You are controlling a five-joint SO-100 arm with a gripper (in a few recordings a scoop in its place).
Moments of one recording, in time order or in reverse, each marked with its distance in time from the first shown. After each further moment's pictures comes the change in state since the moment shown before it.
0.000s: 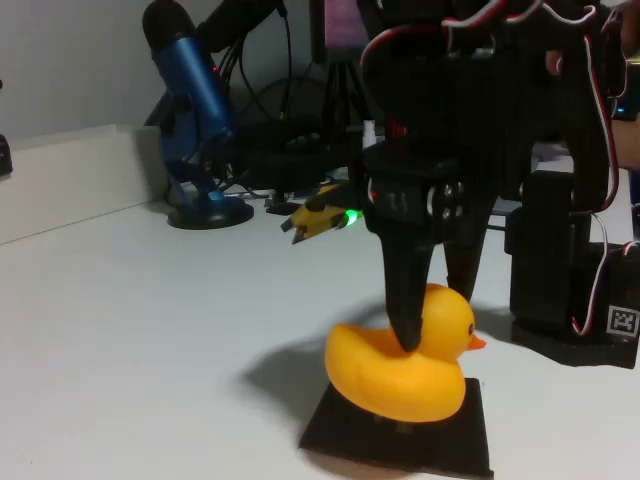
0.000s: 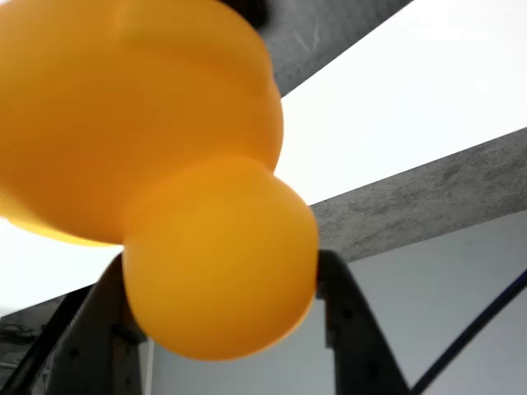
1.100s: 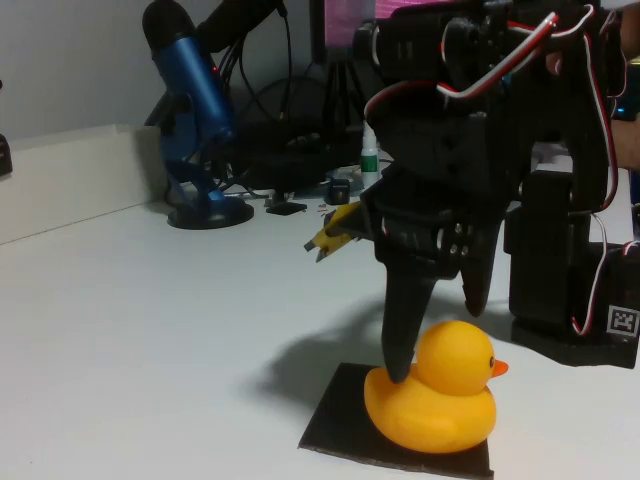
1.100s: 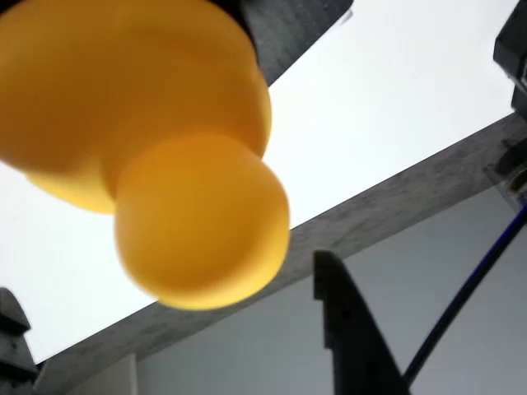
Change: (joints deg) arm 0.8 0.7 8.6 0.0 -0.1
